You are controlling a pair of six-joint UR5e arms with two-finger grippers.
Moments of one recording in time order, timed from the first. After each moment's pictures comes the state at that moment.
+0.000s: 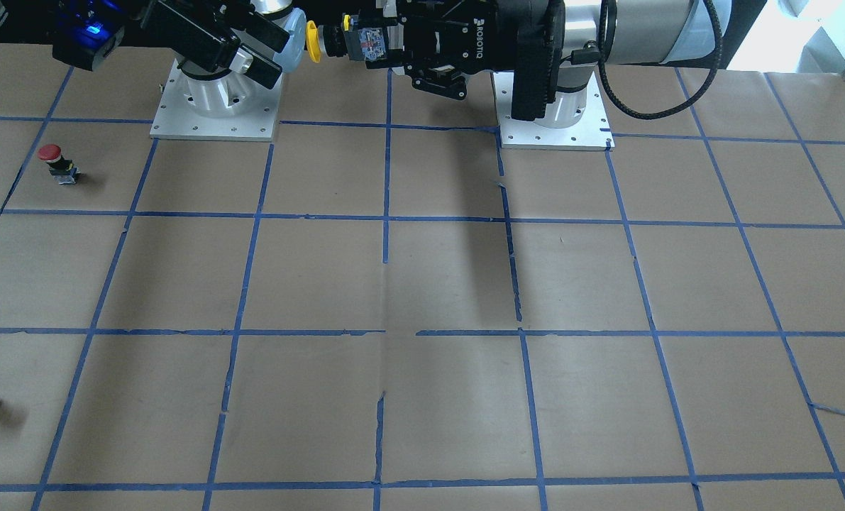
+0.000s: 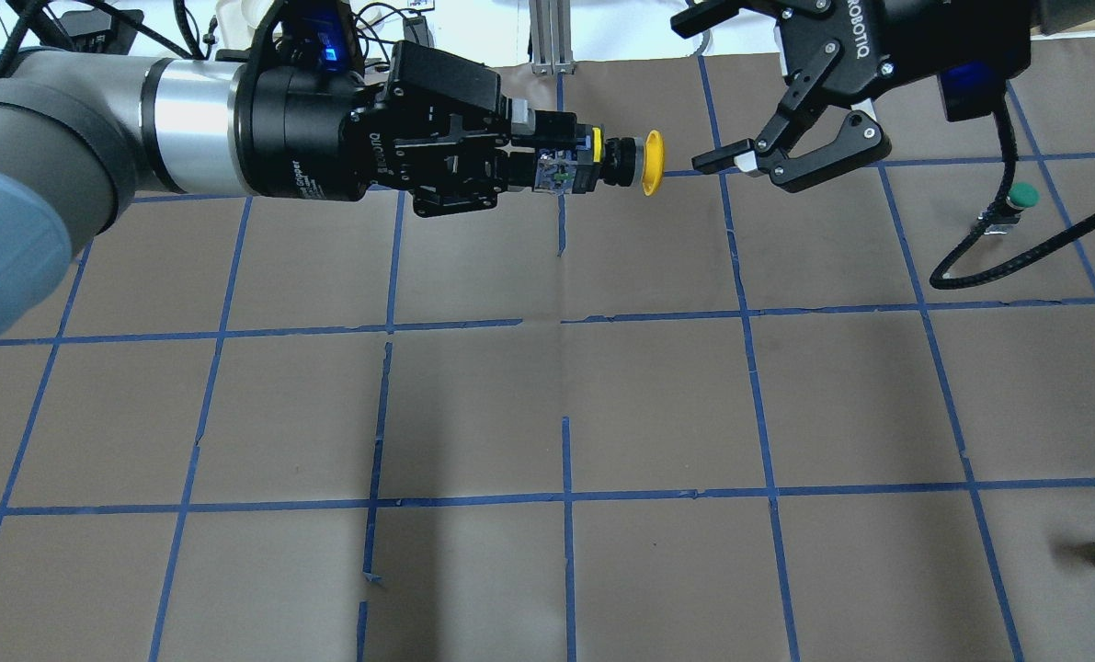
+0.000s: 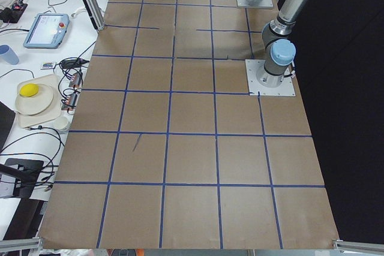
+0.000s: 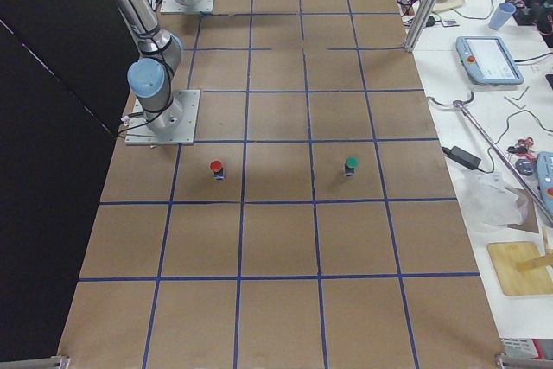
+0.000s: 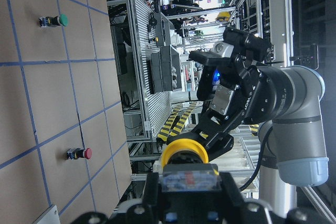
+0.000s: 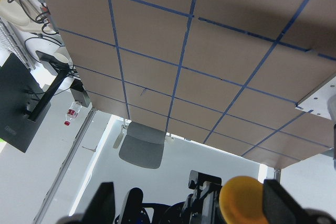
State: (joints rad) left arm -1.54 -1.47 -1.77 -1.88 0.16 0.49; right arm 1.41 -1.73 1.60 -1.41 -0.58 1.16
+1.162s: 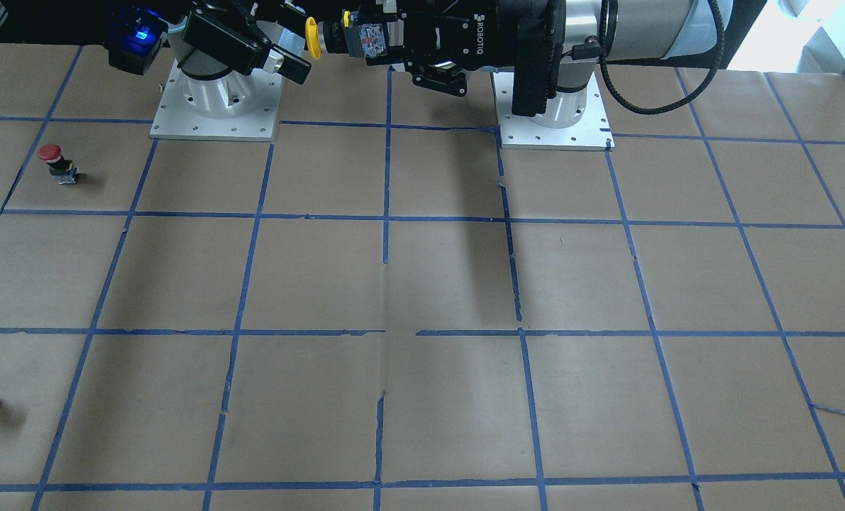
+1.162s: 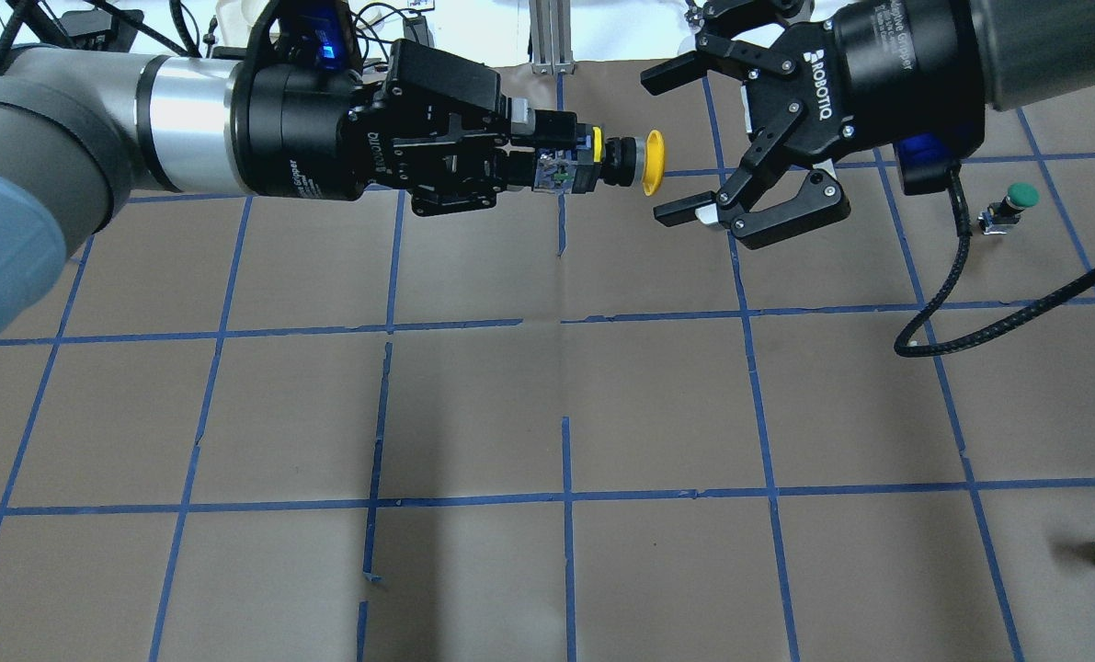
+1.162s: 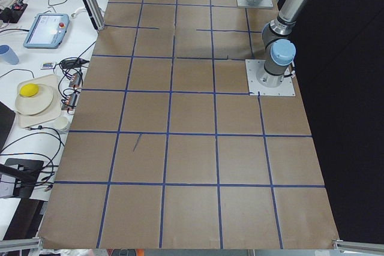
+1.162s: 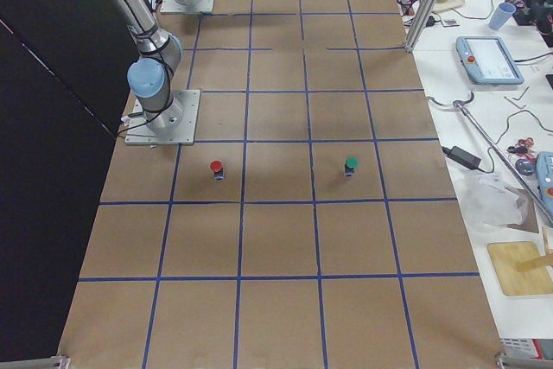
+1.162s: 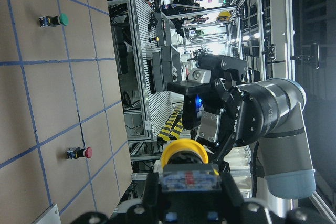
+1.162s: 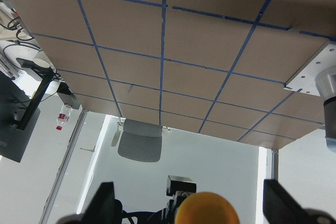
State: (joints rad) left arm -1.54 -1.46 -1.76 -1.88 0.16 0.49; right arm 1.43 -1.78 1.70 -1.41 -0.52 1.22
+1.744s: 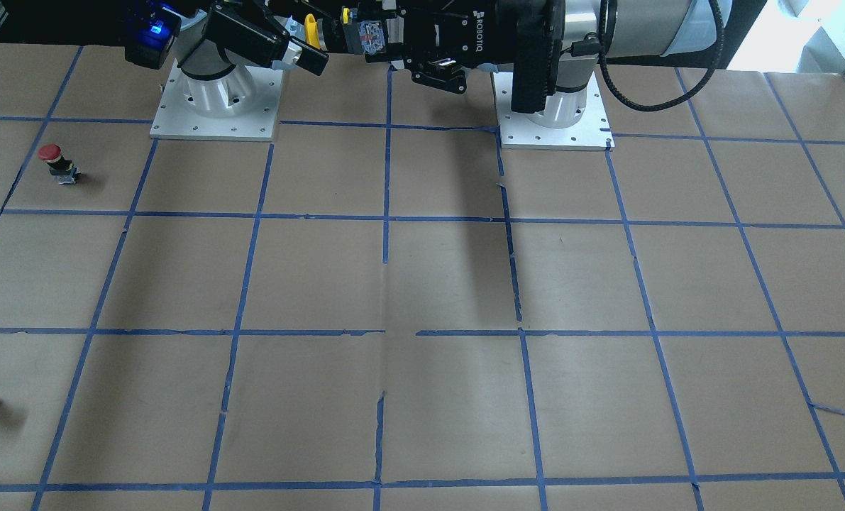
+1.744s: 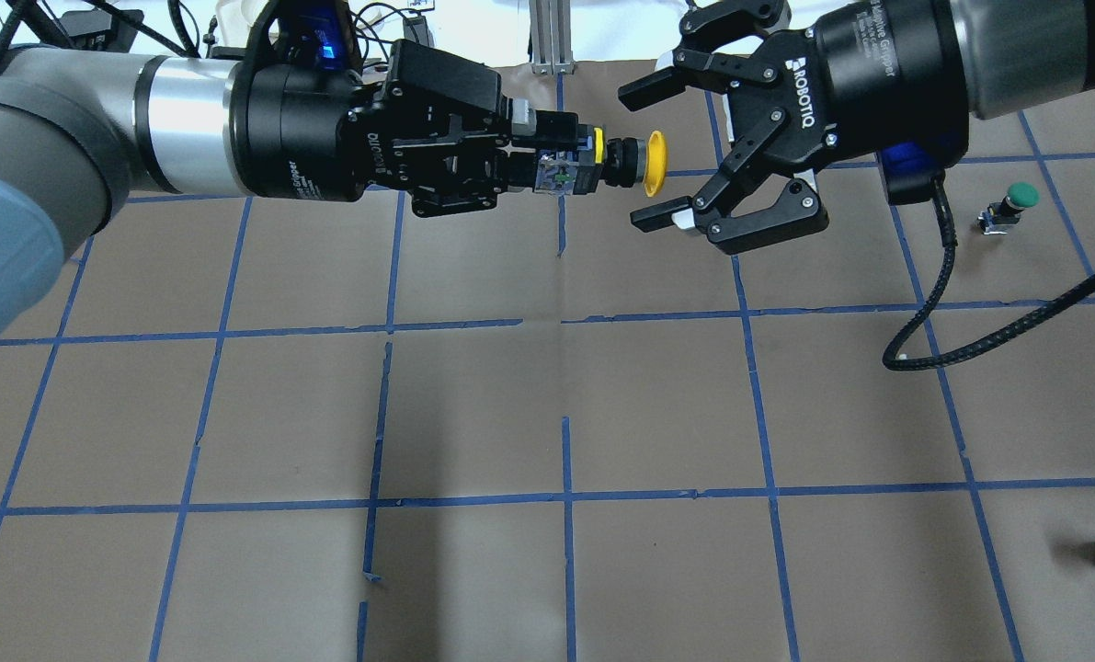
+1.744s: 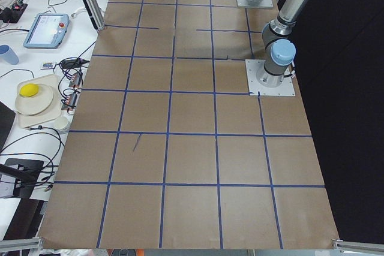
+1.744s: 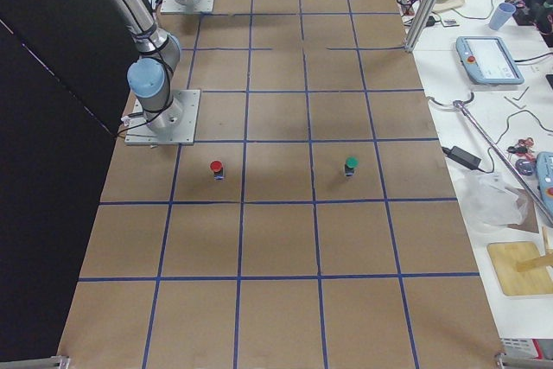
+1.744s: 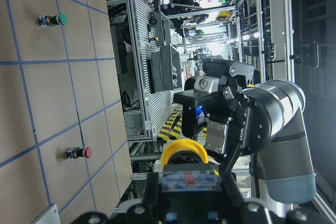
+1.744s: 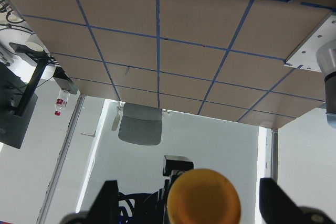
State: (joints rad) left arm -1.54 -1.45 -1.76 -1.88 0.16 0.49; right arm 1.45 -1.78 1.70 -1.40 -0.52 1.24
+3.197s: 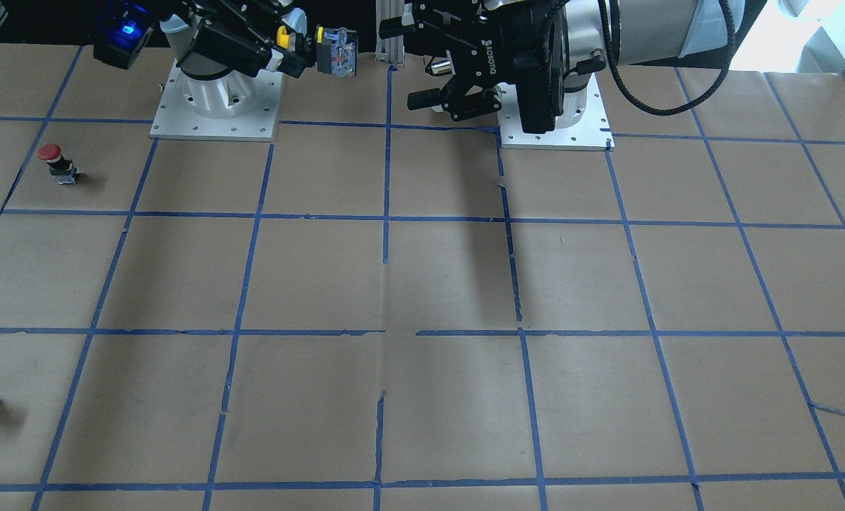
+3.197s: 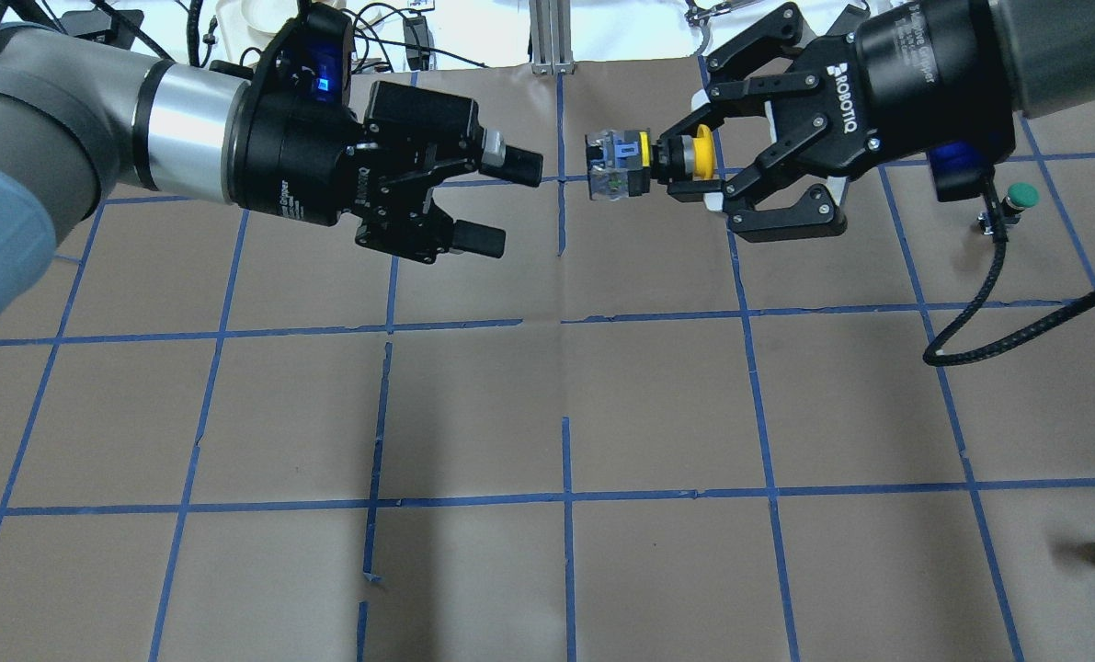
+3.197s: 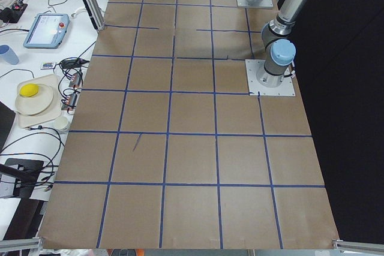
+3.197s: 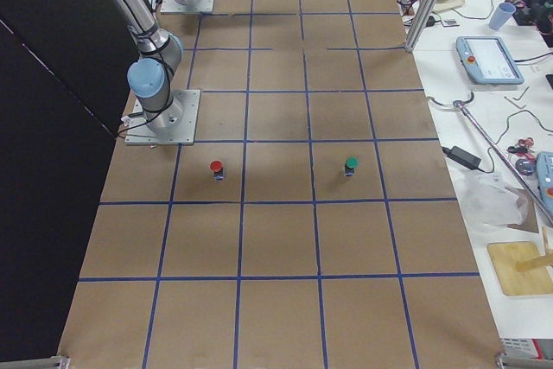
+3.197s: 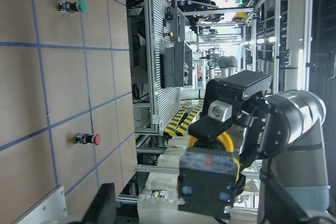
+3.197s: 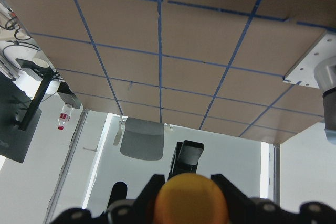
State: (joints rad) left arm -1.52 -1.47 -1.75 -1.81 0.50 0.37; right arm 1.38 -1.79 1.70 -1.40 -0.66 1.16
